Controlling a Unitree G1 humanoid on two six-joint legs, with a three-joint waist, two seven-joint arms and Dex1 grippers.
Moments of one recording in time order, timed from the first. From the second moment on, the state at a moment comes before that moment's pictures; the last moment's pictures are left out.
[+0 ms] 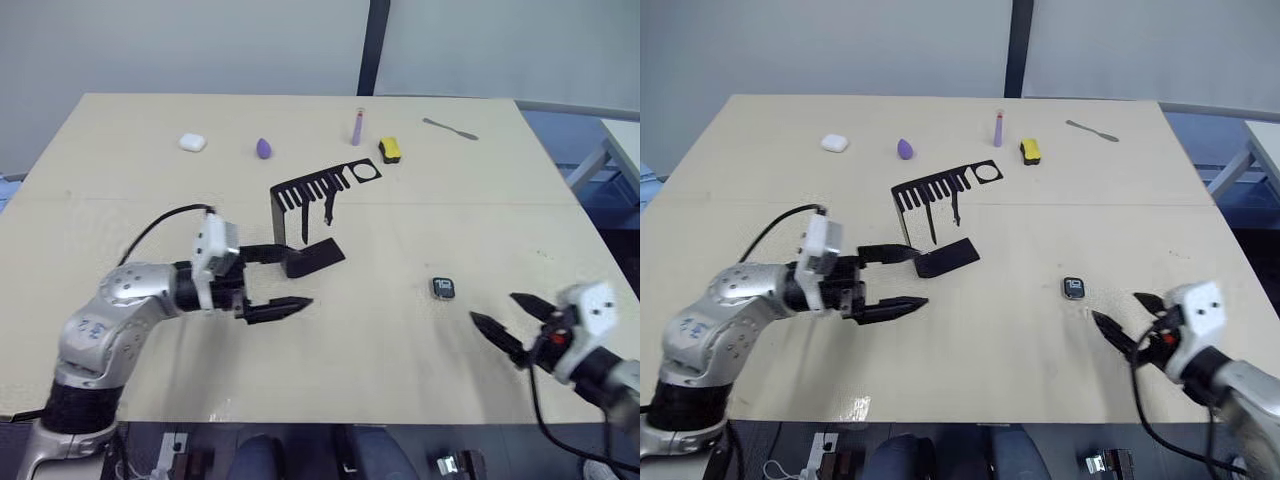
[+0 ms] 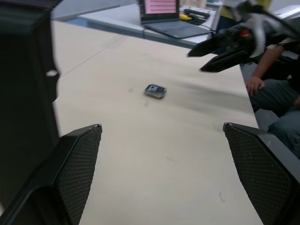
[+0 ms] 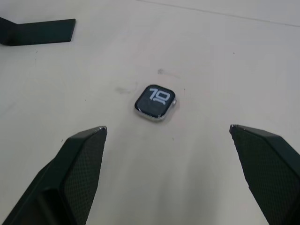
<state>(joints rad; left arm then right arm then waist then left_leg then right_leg) -0.27 0.71 0.17 -0.37 -0.68 0.63 -0.93 0.38 -0.65 -0.69 -0.62 0.69 0.70 0.68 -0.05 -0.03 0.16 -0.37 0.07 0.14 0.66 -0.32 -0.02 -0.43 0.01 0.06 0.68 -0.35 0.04</state>
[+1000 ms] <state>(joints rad) -0.26 0.45 0.02 -0.46 -0.36 0.57 -0.42 -0.12 -0.79 -0.27 -0.80 1.01 0.77 0.57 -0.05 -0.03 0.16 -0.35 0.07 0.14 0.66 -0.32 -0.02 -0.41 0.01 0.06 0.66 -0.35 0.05</state>
